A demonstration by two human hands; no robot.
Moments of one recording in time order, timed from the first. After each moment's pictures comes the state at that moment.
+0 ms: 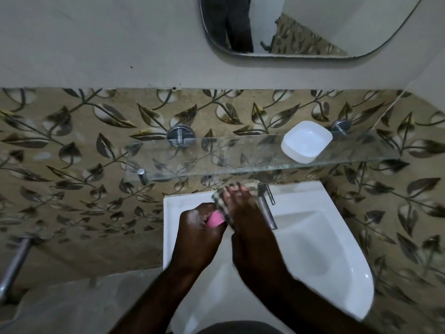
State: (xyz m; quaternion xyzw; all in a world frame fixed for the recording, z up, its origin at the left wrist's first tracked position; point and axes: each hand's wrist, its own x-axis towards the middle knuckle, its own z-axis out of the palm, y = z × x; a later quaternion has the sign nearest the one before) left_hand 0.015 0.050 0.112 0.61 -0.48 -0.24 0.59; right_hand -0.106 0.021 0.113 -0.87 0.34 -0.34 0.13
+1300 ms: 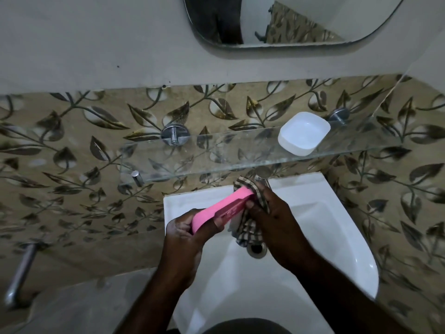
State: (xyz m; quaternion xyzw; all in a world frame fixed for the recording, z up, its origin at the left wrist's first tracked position) left_hand 0.020 0.065 0.109 0.49 -0.27 -0.48 0.68; right_hand -0.134 -0.016 0.118 -0.61 0.40 -0.38 0.57
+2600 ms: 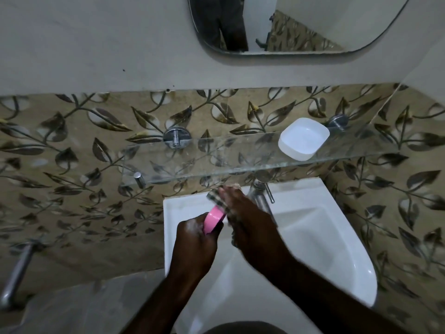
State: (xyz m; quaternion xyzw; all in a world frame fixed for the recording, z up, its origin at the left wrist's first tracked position) left_hand 0.018 0.053 0.090 0.69 -0.45 -0.25 0.51; right_hand -0.114 -0.007 0.107 -0.87 0.31 -0.31 0.24
